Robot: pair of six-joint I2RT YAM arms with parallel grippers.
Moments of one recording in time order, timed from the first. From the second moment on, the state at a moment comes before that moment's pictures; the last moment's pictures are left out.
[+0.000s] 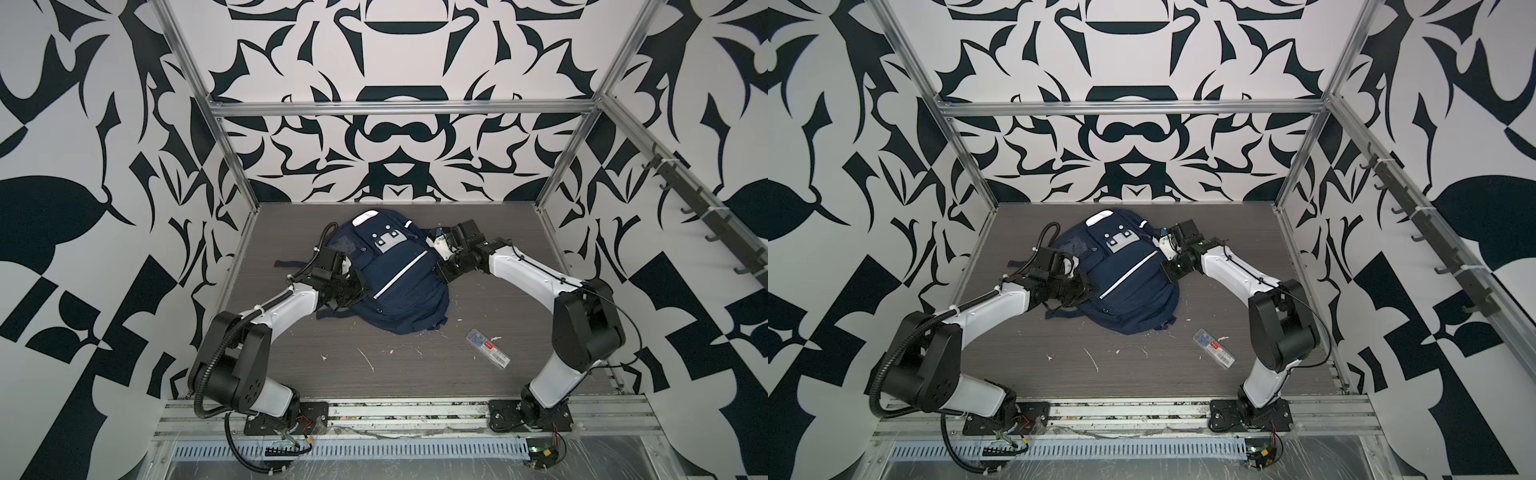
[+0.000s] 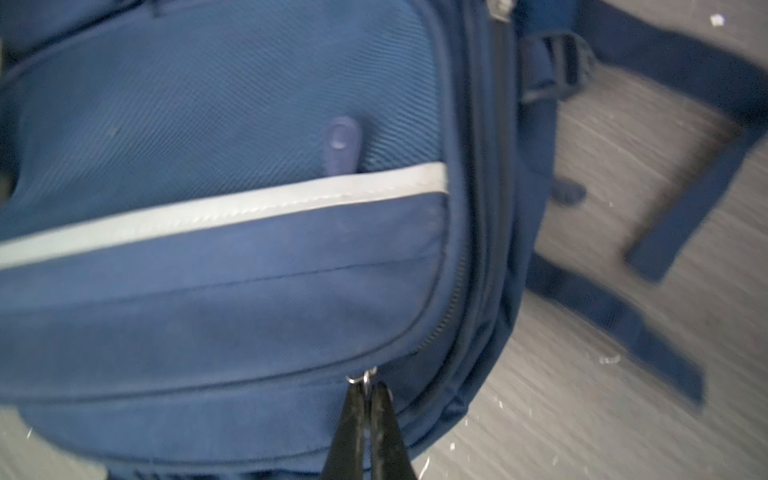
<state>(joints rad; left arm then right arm) -0.40 1.46 0.81 -0.25 0.48 -0.86 0.41 1.72 1.27 -0.59 -0.25 -0.12</state>
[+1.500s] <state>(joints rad) -0.36 1.68 1.13 -0.54 0.57 -0.52 0.43 1.65 1.17 -0.52 -0.14 -0.30</state>
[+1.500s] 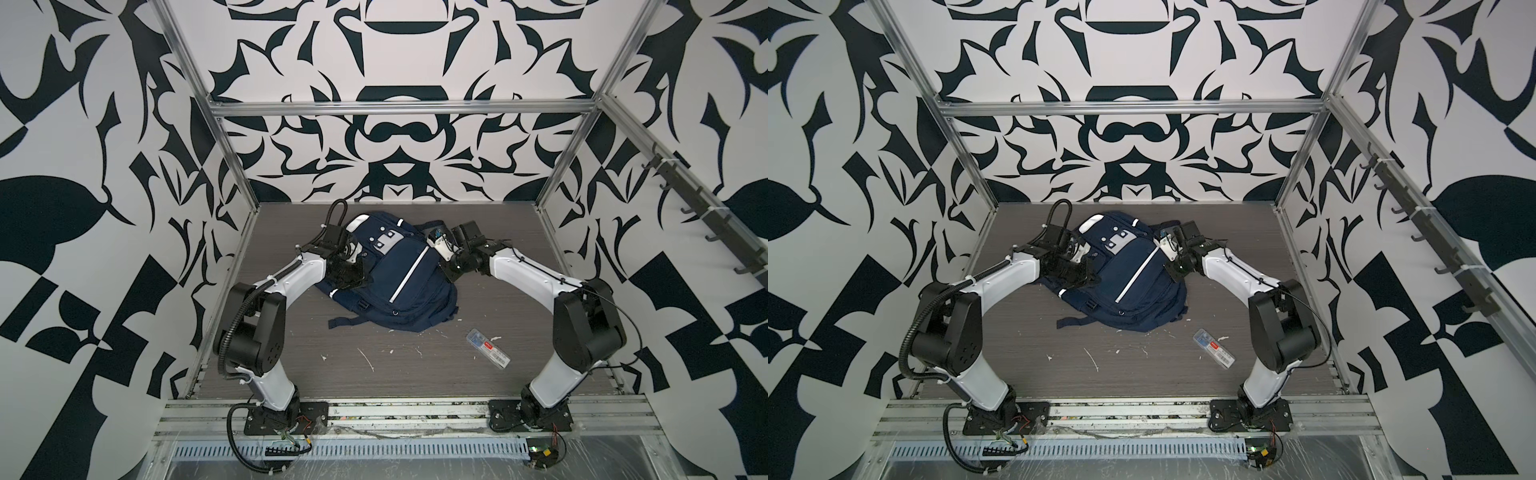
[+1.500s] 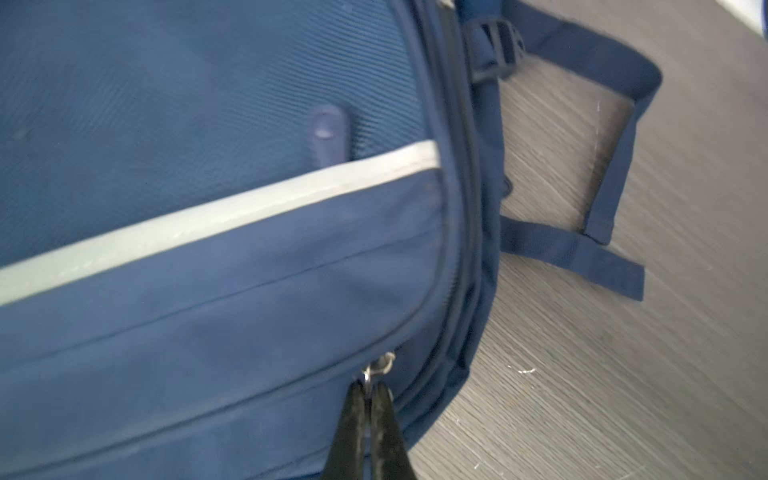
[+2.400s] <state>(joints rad) -0.34 1.61 0.95 -0.17 0.64 -0.97 0.76 1.51 0.95 -0.39 -0.14 -0.21</state>
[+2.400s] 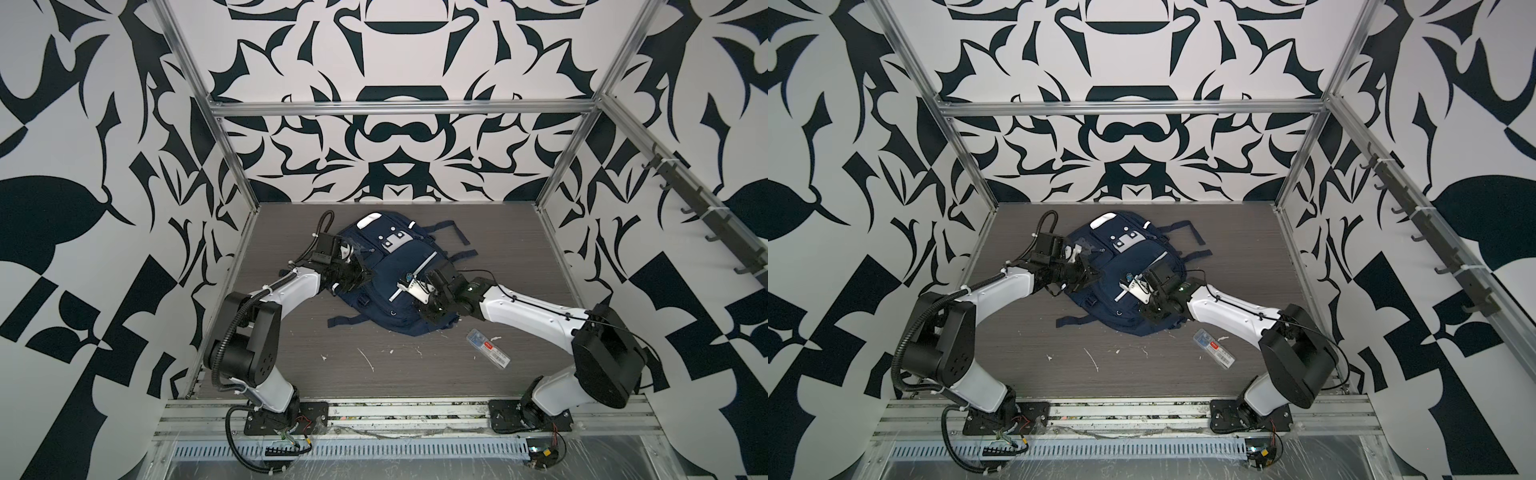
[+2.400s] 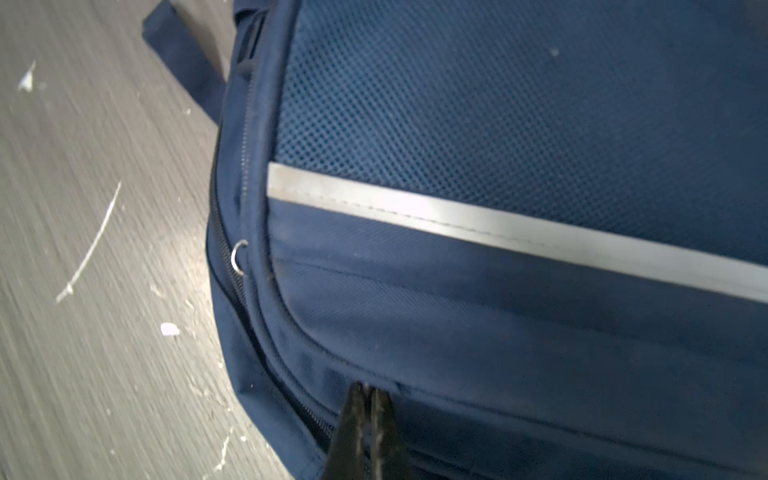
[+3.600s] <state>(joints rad) -0.40 1.60 0.90 0.02 0.62 -1.24 0.92 1.42 0.84 -0.14 -0.04 0.18</state>
